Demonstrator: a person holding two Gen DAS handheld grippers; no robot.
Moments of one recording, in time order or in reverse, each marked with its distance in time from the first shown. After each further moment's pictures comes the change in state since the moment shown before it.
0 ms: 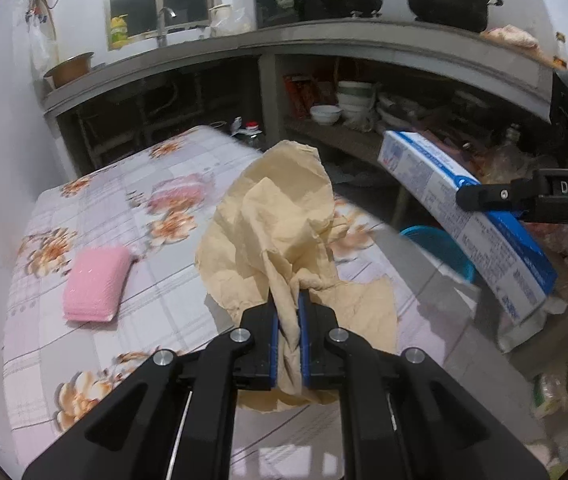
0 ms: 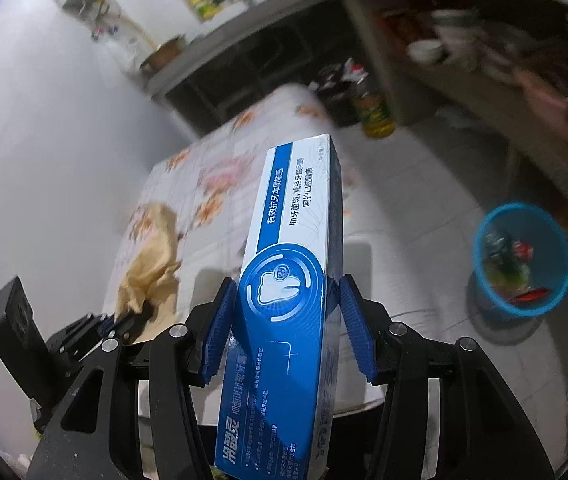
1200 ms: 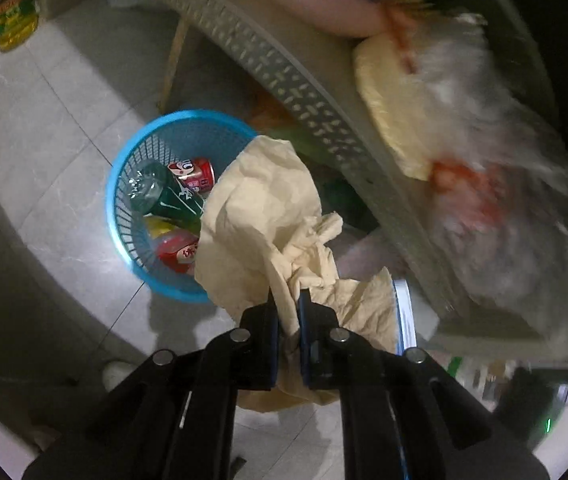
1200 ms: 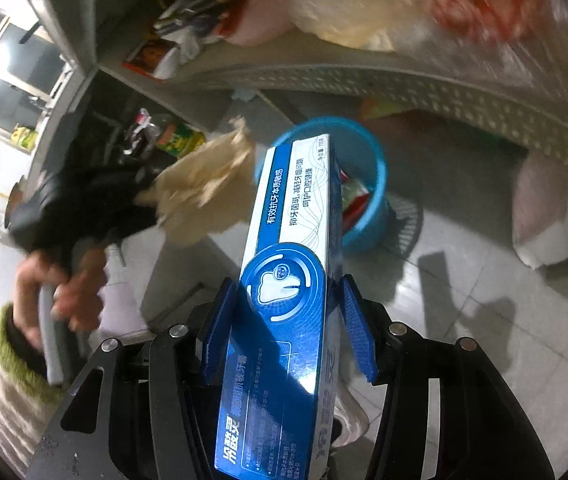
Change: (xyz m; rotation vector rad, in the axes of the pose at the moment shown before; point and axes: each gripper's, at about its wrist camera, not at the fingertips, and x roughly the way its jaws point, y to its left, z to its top) left arm 0.378 -0.306 0.106 -0.057 0.772 -0.630; right arm -0.042 -0.269 -0.084 0.614 -0.021 -0.253
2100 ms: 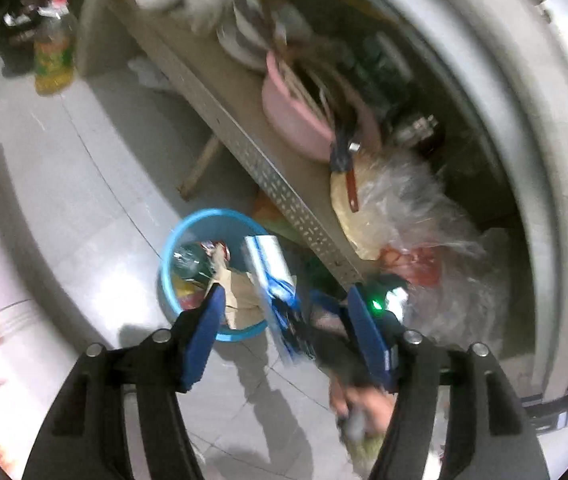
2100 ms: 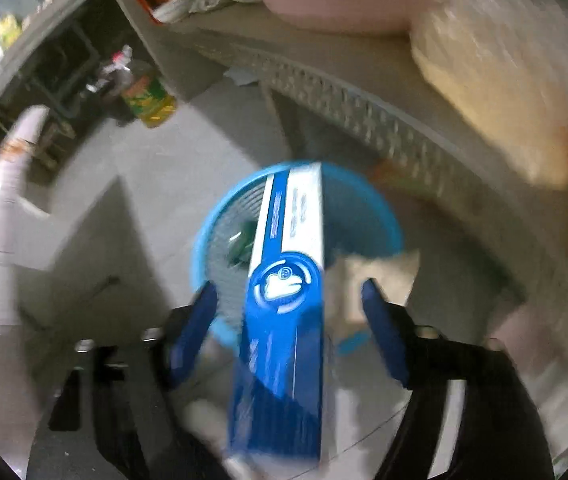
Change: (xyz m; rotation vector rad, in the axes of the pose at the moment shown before) left arm -0.190 0.033 -0.044 -0.004 -0.332 -0.082; right arm 0.121 0.070 0.080 -0.380 -0.019 -0.333
